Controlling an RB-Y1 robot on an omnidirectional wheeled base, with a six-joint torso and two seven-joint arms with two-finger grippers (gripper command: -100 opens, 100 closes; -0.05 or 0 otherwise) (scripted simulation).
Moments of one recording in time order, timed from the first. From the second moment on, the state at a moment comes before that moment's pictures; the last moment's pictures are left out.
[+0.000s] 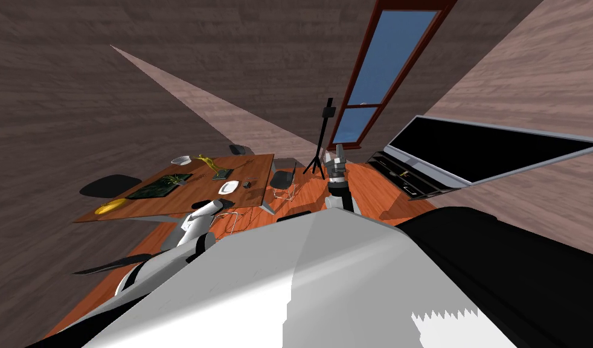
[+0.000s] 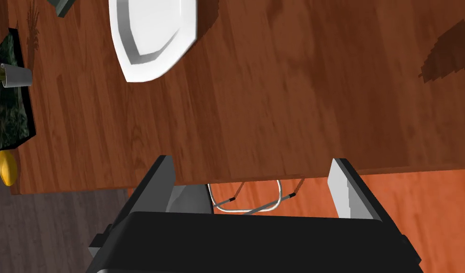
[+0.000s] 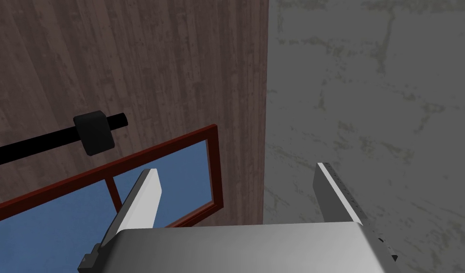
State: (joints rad) left arm -0.32 0.54 0.34 -0.71 0.46 0.55 0.47; right arm 0.50 0.01 0.04 -2.28 0.04 -0.42 -0.04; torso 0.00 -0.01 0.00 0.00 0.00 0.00
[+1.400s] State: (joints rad) left arm -0.45 0.60 0.46 -0.41 0.60 0.80 0.50; right arm 0.50 0.01 0.04 -2.28 0.04 -0.42 -0.04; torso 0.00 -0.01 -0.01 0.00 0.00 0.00
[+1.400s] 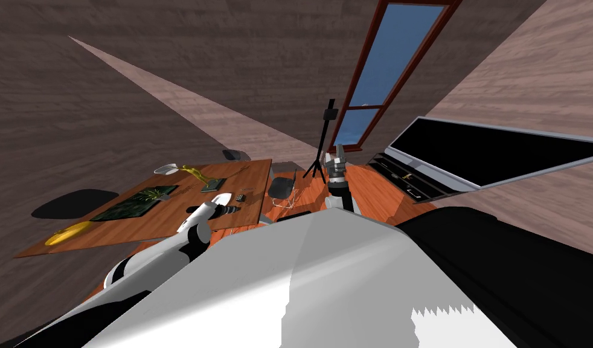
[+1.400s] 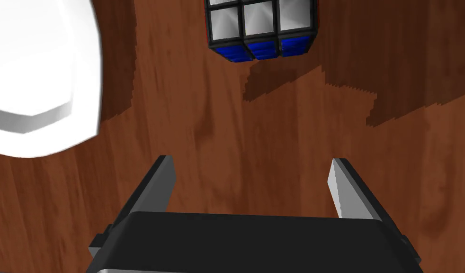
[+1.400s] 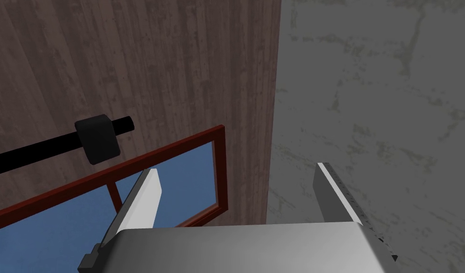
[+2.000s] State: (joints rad) left arm -0.47 0.60 0.49 -0.40 0.63 0.86 0.52; right arm 0.50 0.01 0.04 -2.28 0.04 -0.42 -0.04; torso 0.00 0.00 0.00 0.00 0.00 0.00
